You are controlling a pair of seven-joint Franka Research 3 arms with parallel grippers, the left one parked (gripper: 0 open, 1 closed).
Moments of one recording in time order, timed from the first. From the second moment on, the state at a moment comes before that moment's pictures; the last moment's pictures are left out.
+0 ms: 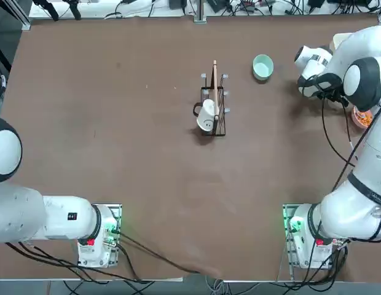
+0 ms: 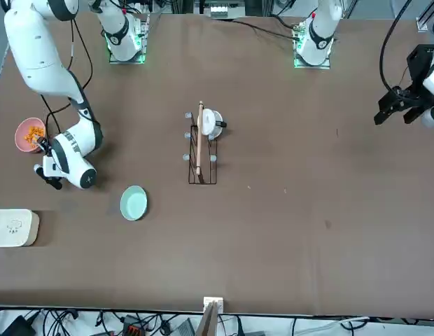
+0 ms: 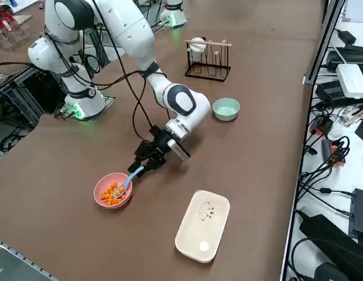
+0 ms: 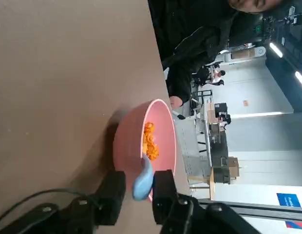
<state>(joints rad) -0.04 0.75 -0.05 -1.83 -1.07 1.68 1.20</state>
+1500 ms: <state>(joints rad) -0.03 0.75 -0.05 -1.83 -1.11 1.60 1.20</state>
